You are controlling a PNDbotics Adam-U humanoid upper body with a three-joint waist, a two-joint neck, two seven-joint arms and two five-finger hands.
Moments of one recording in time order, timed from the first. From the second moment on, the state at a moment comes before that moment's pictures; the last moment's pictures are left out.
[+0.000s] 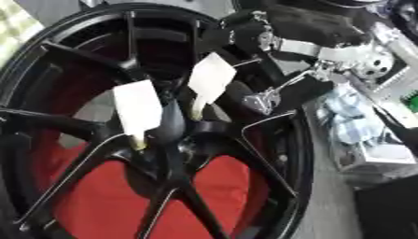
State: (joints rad) left arm -0.37 0.44 0.06 -1.98 0.20 0.11 0.03; right arm -0.51 -1.08 0.06 -1.97 0.13 -0.44 0.40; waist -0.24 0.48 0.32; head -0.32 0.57
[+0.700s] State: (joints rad) left arm -0.37 0.42 0.06 -1.98 0.19 0.11 0.03; right arm -0.51 -1.07 0.08 -1.95 0.15 -0.43 0.46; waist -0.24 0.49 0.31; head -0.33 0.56
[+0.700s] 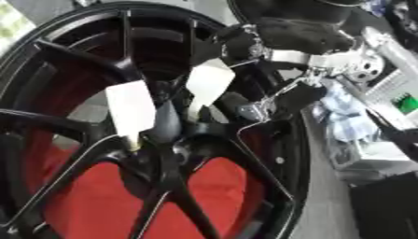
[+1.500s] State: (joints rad) left arm -0.37 0.41 0.07 -1.98 0.19 0.12 0.04; right arm -0.53 -1.06 0.10 -1.94 0.12 -0.42 0.45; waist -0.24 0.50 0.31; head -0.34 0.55
